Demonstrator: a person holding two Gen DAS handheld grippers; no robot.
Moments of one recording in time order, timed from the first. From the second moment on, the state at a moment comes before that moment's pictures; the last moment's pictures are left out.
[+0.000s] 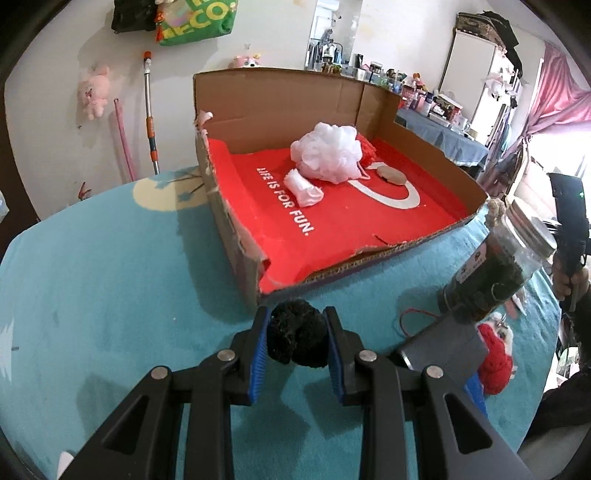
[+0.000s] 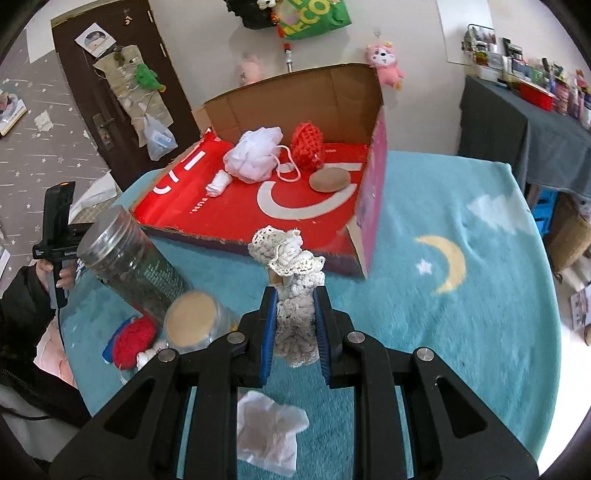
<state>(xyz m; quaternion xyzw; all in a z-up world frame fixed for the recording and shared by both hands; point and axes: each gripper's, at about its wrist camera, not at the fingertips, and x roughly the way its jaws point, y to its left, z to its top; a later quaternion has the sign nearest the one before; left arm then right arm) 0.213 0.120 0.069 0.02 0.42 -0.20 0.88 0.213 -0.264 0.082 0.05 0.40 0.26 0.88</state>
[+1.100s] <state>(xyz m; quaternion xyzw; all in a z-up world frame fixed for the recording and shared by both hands) 0.363 -0.038 0.078 0.10 0.50 -0.21 0.83 0.412 -0.153 0.069 0.07 0.56 0.23 0.79</state>
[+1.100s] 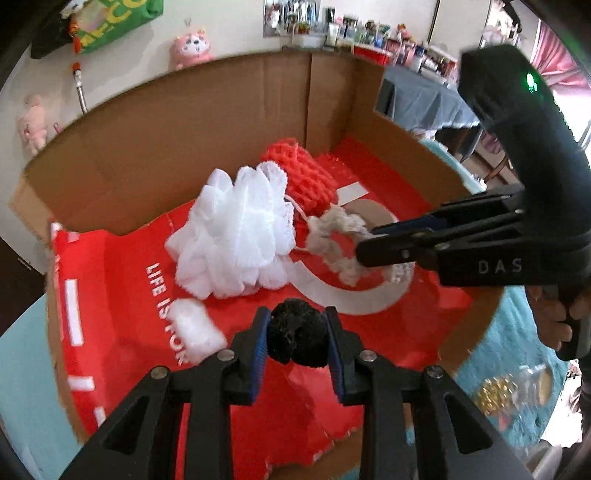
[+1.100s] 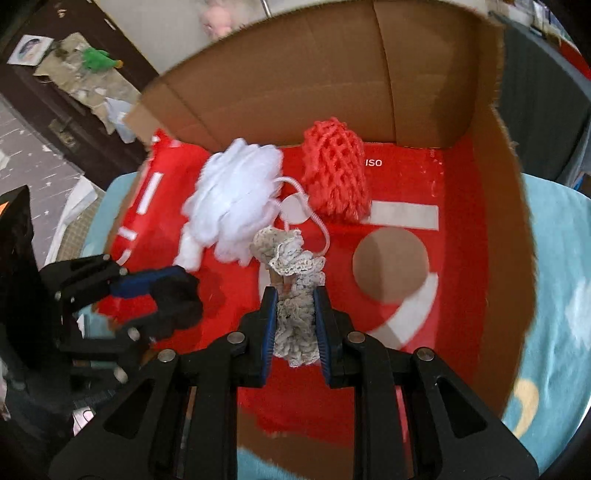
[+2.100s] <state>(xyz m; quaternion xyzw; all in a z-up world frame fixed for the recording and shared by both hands) 0.355 -0.025 0.094 0.10 0.47 -0.19 0.86 0.403 -0.158 0.088 0.03 0.53 0.18 0.83</state>
